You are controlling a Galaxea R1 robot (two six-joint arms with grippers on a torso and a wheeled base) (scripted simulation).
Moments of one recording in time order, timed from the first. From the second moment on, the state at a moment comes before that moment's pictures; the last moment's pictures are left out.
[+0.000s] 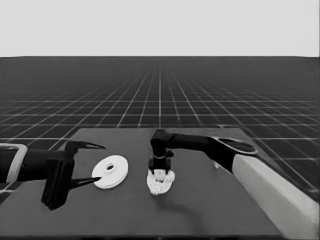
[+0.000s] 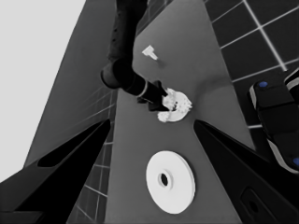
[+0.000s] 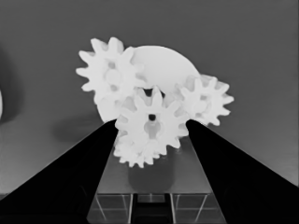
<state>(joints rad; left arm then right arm) -0.34 1.75 -0.42 0.31 0.68 0.35 -0.09 3.10 -1.79 -0.27 -1.50 1.31</state>
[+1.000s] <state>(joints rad) -0.34 1.75 -0.42 0.31 0.68 0.35 -0.11 3.09 -1.80 -0.27 -1.50 1.49</state>
